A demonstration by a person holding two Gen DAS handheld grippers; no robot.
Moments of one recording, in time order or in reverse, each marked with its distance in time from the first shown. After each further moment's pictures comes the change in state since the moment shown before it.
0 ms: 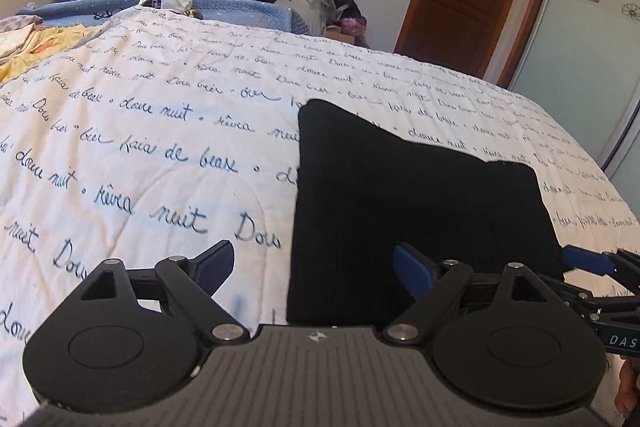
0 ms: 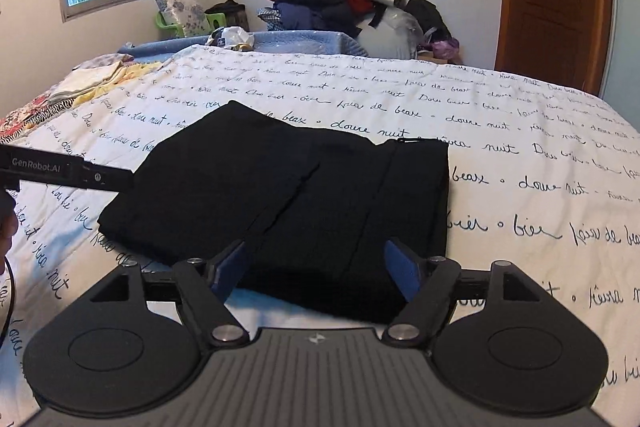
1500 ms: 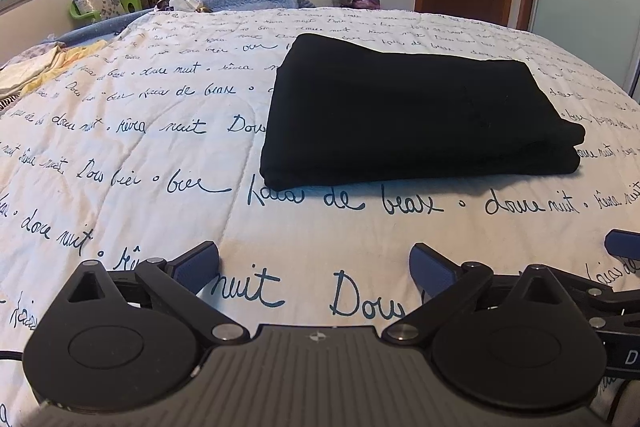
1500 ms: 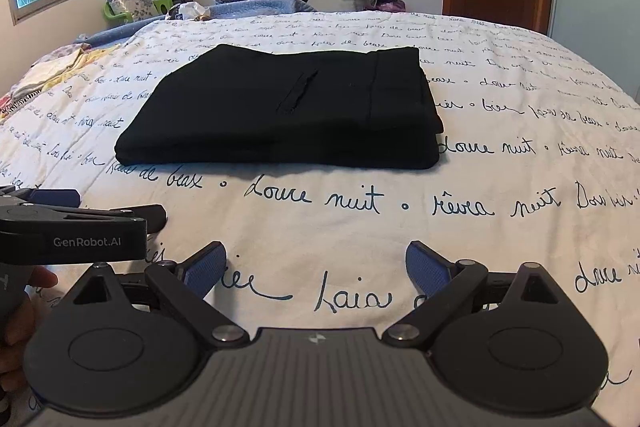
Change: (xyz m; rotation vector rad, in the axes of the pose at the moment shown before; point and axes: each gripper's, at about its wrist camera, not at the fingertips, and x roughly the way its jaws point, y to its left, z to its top) left arm -0.019 -0.044 -0.086 0.131 0.006 0.163; right arm -0.028 0.051 -0.067 0.120 0.081 -0.151
